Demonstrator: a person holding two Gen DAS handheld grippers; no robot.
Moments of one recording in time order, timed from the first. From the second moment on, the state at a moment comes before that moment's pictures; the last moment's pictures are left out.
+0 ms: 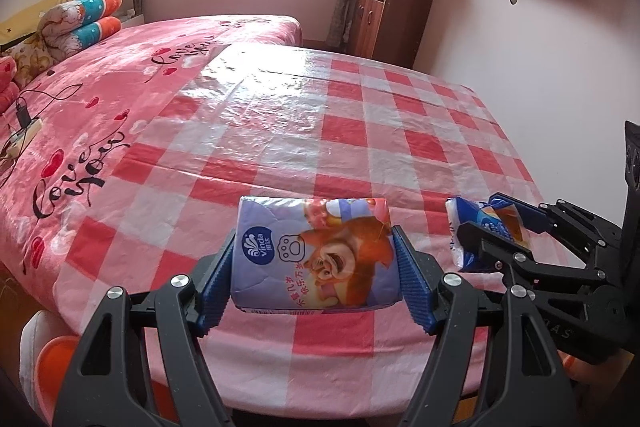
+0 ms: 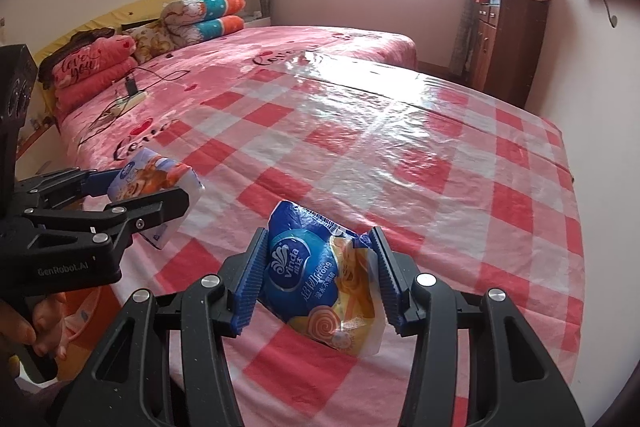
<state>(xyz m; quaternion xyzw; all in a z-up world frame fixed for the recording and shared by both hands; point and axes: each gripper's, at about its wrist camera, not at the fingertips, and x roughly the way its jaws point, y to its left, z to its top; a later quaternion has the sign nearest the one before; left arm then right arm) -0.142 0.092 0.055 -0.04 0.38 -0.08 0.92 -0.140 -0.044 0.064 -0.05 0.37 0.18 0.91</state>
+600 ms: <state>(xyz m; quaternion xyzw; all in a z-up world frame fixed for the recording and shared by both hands) -0.180 0.144 0.060 -0.04 0.37 -0.02 0.93 -0.158 0.008 0.085 -0.04 0.36 0.26 0.89</state>
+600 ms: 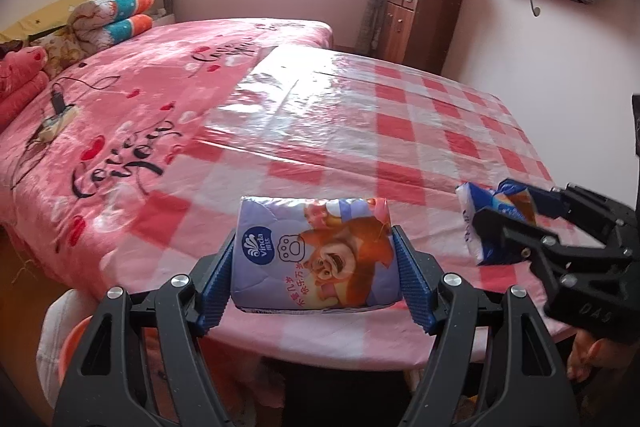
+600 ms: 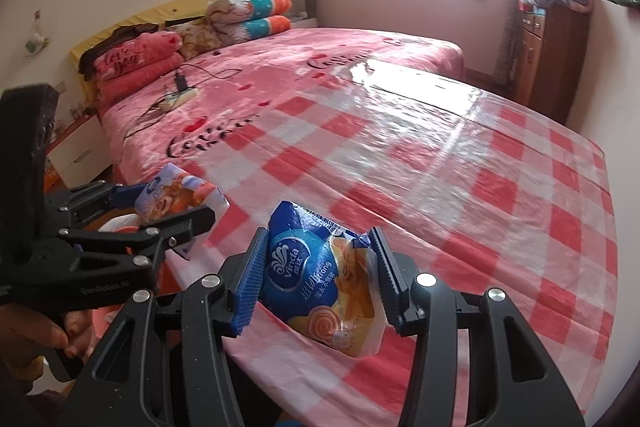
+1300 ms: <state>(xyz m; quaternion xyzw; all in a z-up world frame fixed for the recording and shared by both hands) -0.269 0.260 0.050 -0.09 0.38 0.09 0.92 -0.196 0.109 0.101 -0.05 0.36 0.42 0.83</state>
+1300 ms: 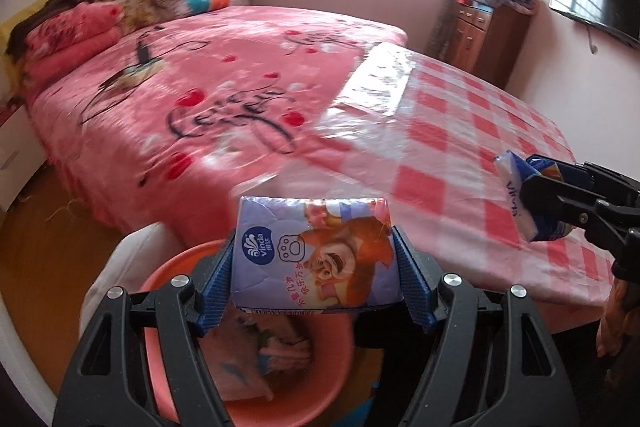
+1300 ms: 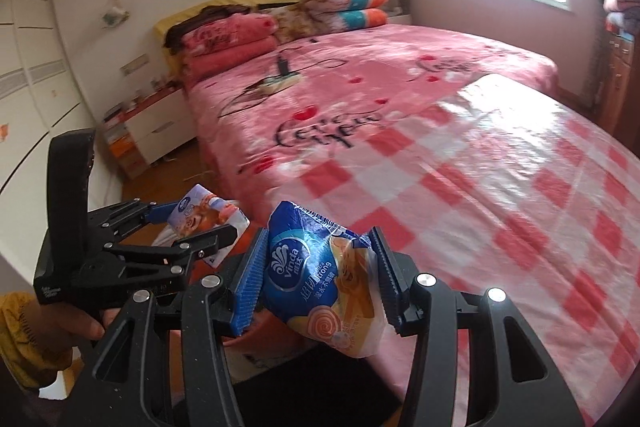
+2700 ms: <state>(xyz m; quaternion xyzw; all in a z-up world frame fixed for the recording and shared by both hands) -0.299 0.337 0.032 -0.13 0.37 0.21 0.90 -0.188 0.146 0.077 -0.02 0.36 0.40 0.84</state>
